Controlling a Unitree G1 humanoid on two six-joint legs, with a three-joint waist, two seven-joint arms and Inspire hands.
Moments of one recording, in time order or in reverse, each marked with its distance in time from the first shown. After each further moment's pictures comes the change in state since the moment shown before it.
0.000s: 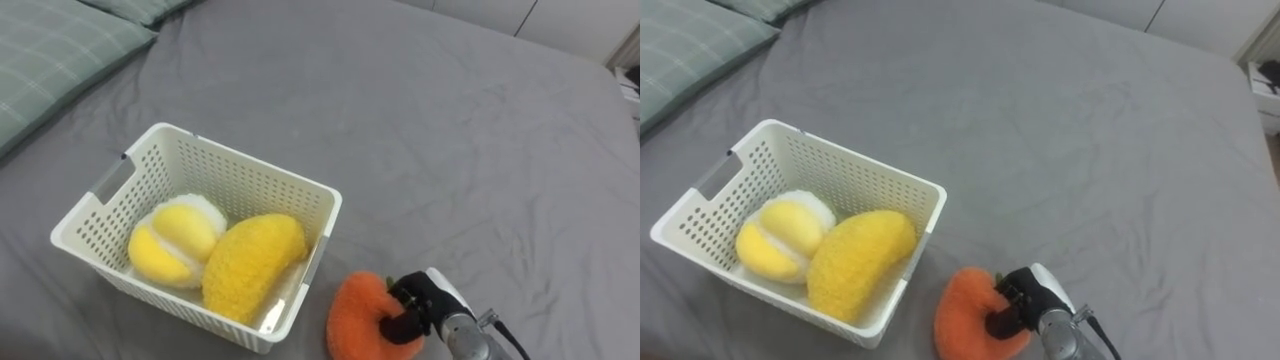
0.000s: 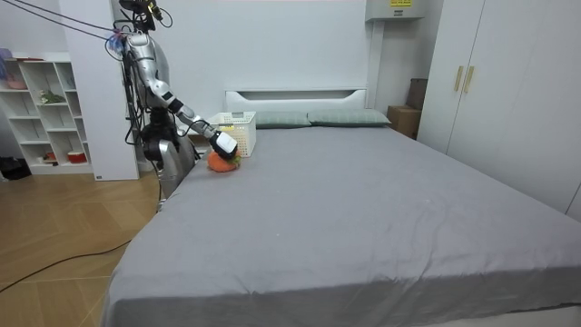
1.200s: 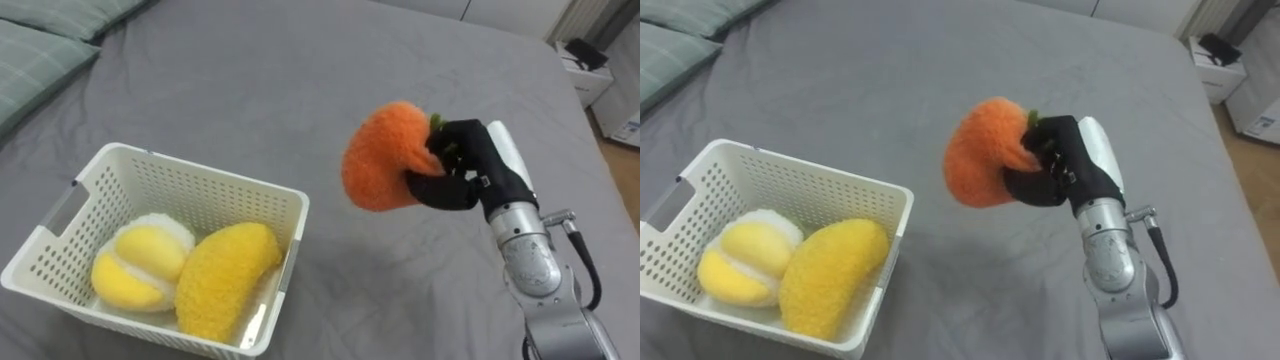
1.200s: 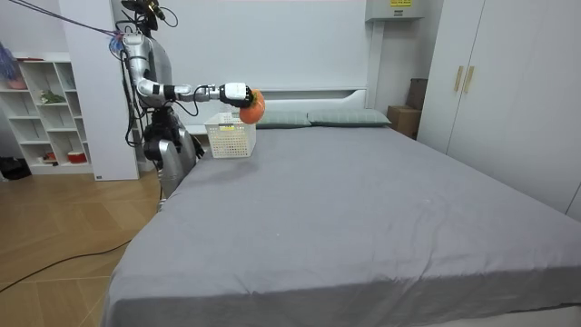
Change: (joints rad) left arm 0.012 -0.001 0.064 0.009 -0.028 -0.032 0.019; right arm 0.083 -0.097 -0.222 -0.883 -0.025 0.037 0.012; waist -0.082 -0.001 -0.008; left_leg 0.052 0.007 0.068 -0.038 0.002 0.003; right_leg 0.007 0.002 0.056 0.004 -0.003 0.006
